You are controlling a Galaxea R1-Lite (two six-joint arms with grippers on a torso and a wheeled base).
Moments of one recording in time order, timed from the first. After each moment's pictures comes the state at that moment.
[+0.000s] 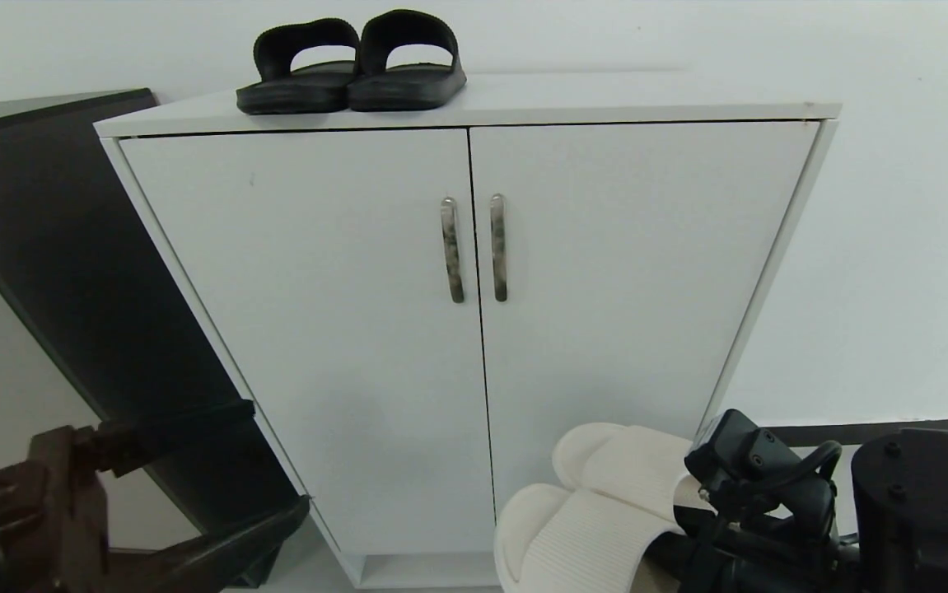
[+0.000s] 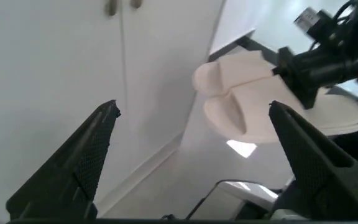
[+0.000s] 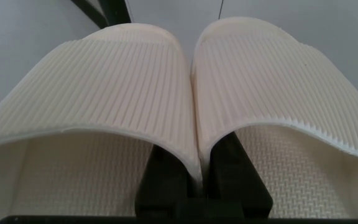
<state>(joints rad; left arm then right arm) -0.43 0.98 -0.43 -0.42 -0.41 -0.03 0.96 1.49 -0.44 -0.69 -0.14 0.01</state>
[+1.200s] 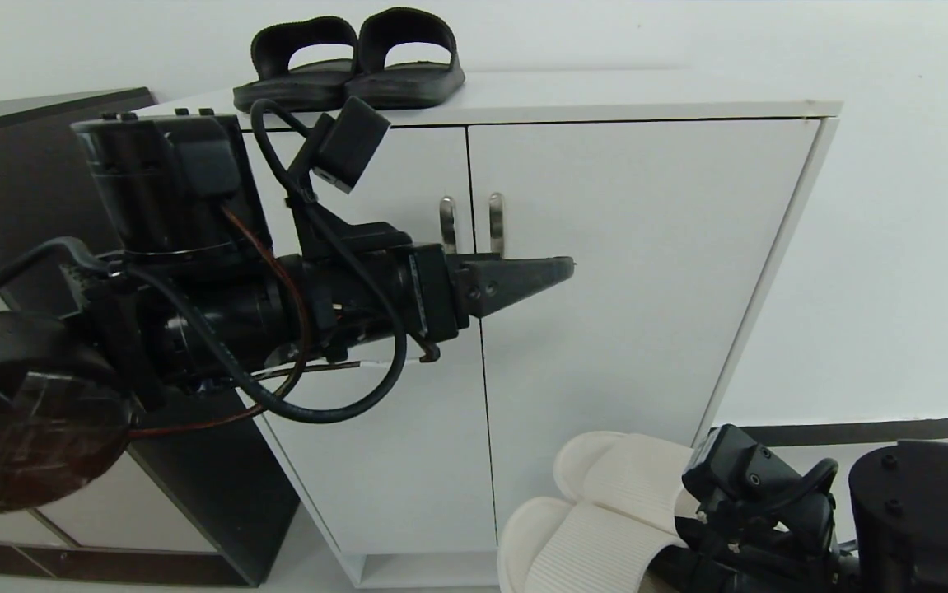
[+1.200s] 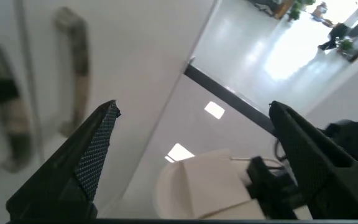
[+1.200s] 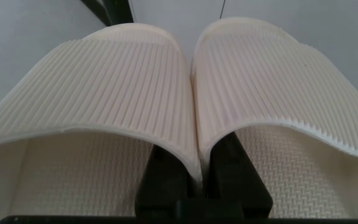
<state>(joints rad) -0.61 1.58 -1.00 -0.60 -0.47 -0.25 0.96 1.50 -0.43 -0.69 -0.14 -0.02</state>
